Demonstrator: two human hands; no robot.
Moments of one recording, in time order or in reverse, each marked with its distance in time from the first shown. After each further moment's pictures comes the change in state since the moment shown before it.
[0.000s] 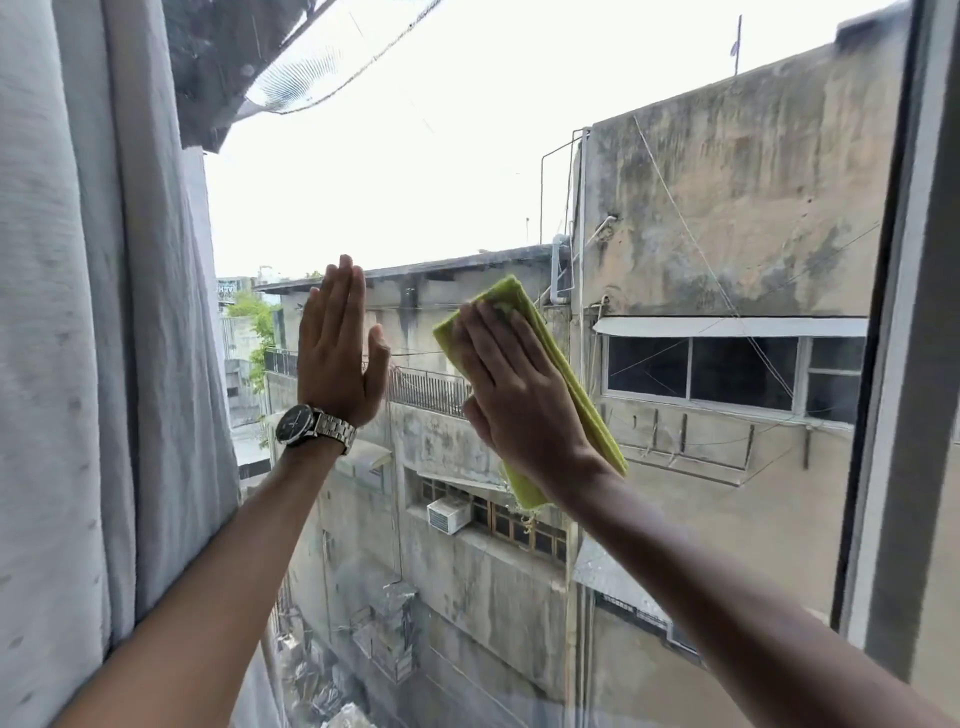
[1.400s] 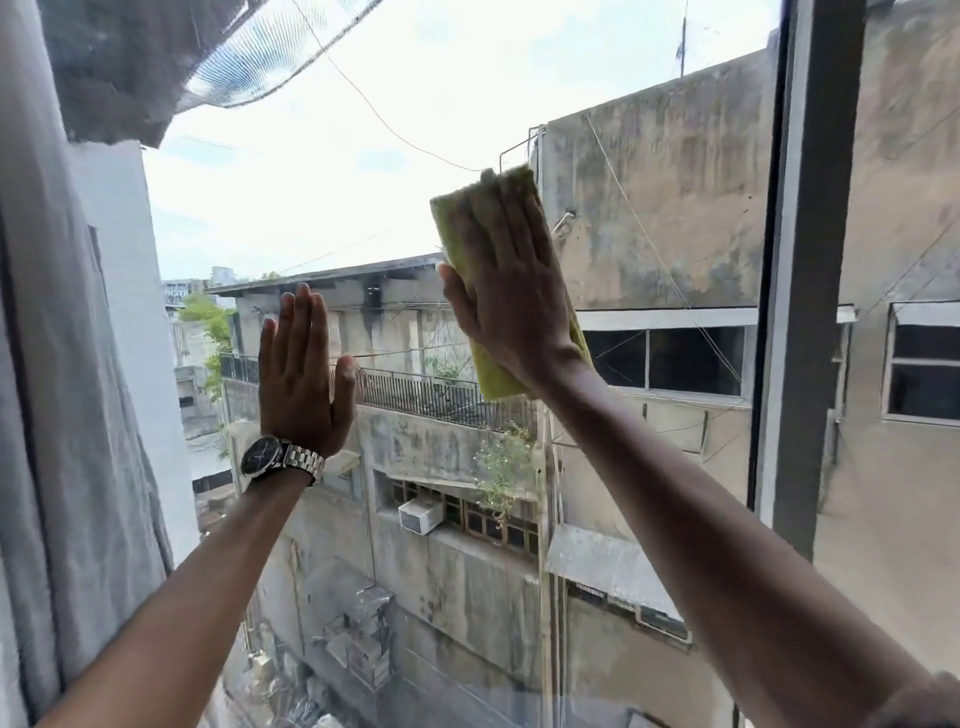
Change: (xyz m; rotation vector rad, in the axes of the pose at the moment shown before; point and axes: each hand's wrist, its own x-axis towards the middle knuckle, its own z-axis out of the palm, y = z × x) left_hand -0.029 0.043 0.010 0.049 -0.039 -0.056; right_hand 0.051 0.084 -0.032 0.045 0.170 0.196
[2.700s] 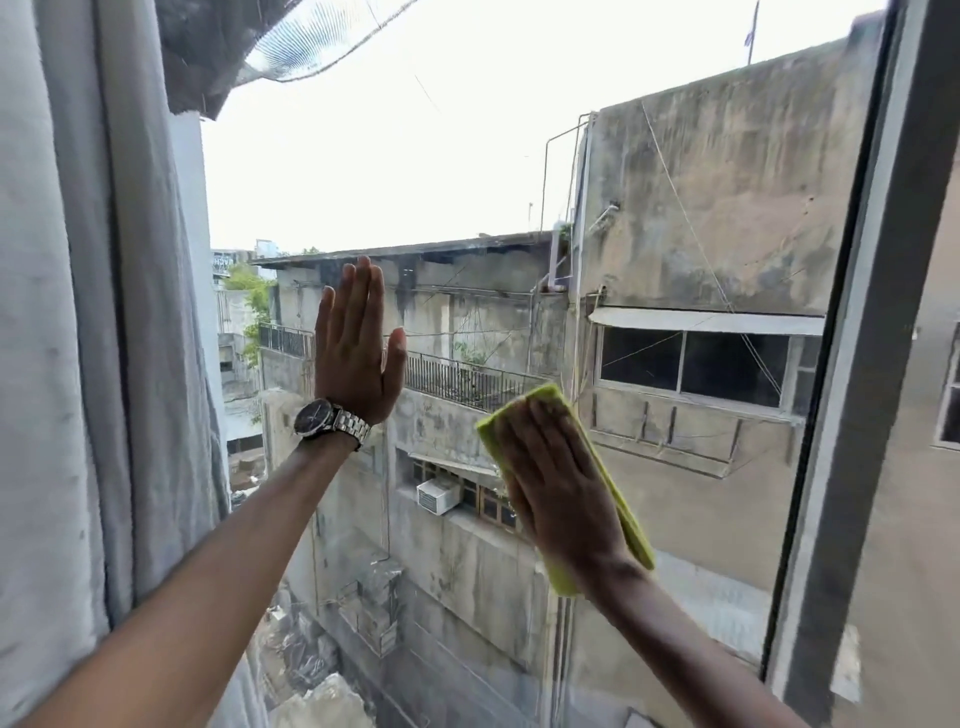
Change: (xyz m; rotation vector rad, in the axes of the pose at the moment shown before) left_hand 0.001 0.004 -0.005 0.020 -0.030 -0.002; right_hand -0.212 -0.033 0.016 -0.075 -0.263 -0.187
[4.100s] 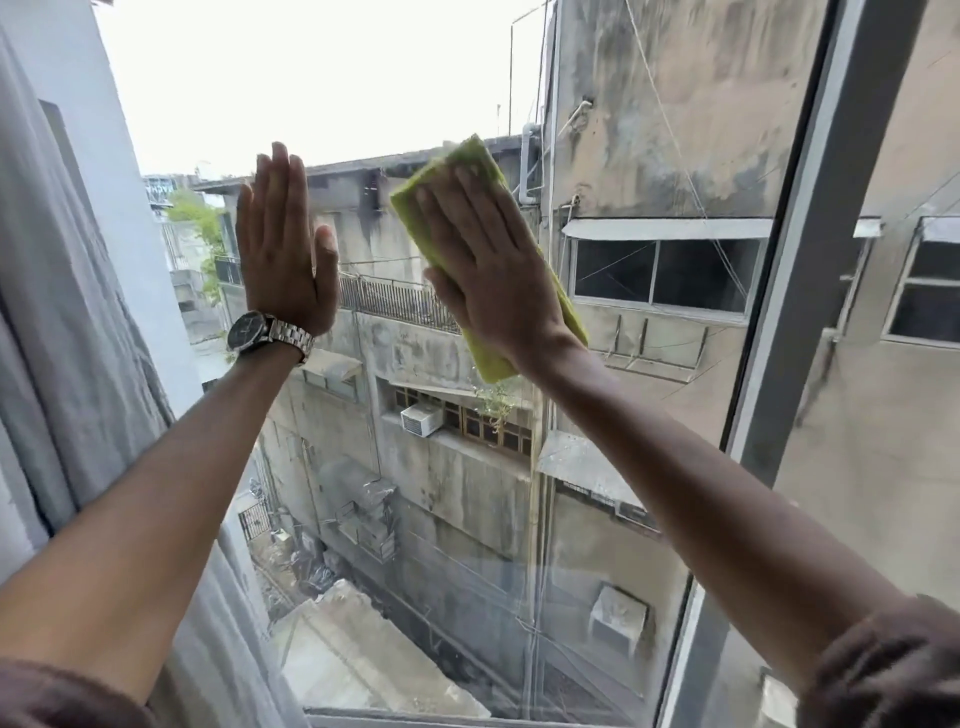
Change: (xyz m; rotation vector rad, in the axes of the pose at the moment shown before) left_hand -0.001 -0.010 0.010 -0.030 0.091 0.001; right_hand 0.110 0.031 -0.030 -0.043 0.107 0.001
